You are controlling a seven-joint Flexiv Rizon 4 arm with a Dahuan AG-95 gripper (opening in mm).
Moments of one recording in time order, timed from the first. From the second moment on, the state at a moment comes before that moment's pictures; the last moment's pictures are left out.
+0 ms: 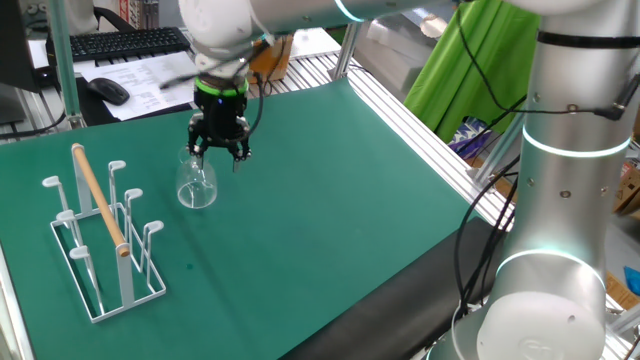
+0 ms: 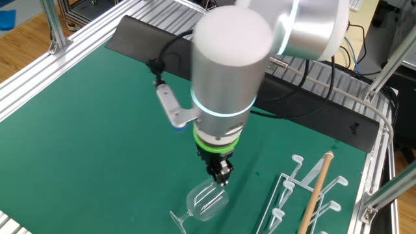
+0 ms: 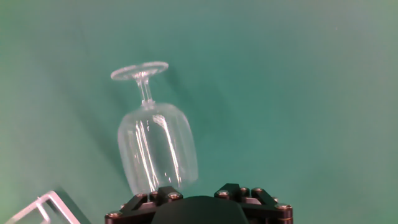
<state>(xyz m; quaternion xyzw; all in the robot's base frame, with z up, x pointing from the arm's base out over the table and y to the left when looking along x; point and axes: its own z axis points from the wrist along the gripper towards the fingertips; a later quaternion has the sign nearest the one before) 0.584 0.133 0.112 -0.28 -0.96 0.01 0.05</state>
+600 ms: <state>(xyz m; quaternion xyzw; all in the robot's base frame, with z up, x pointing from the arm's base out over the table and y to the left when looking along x) 0.586 0.129 0.112 -0.29 -0.96 -0.01 0.02</state>
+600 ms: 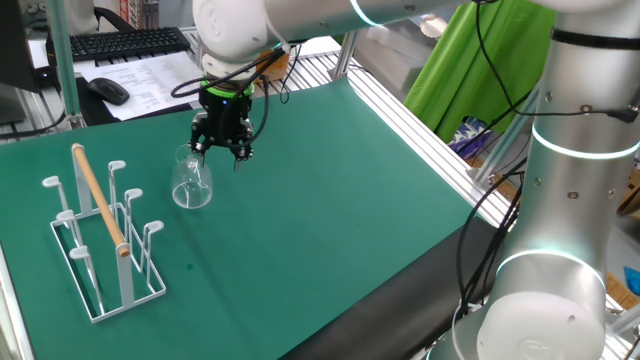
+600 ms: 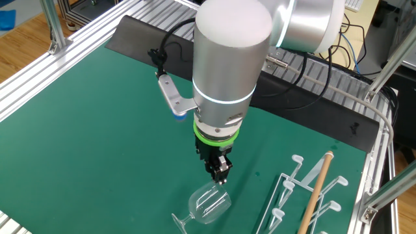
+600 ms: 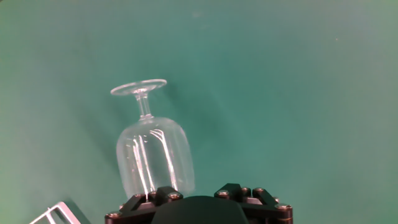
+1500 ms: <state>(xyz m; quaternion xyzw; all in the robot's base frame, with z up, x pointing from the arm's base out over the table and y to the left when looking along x) 0.576 0.131 0.107 -0.33 -0.94 -0.02 -0.03</state>
